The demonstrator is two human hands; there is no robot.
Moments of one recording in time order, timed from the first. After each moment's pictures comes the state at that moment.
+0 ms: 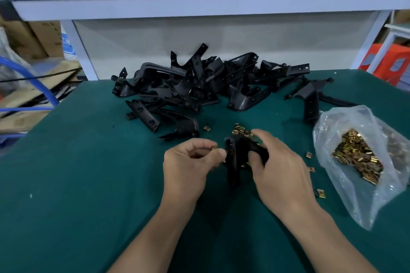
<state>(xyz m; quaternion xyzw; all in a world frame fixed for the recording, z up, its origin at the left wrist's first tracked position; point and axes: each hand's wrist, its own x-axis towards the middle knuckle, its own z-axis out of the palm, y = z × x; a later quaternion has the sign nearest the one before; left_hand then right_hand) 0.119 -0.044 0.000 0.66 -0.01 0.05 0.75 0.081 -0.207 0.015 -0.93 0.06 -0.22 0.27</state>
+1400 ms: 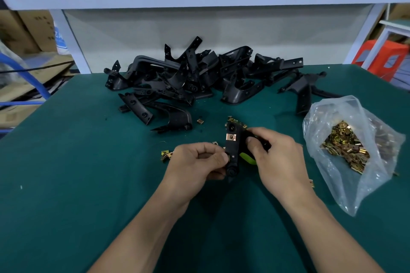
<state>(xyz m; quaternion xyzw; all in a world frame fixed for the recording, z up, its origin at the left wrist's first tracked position) 0.105 -0.050 0.004 0.66 -0.05 -0.13 0.74 0.092 -0.233 0.001 -0.87 0.08 -0.21 0.43</state>
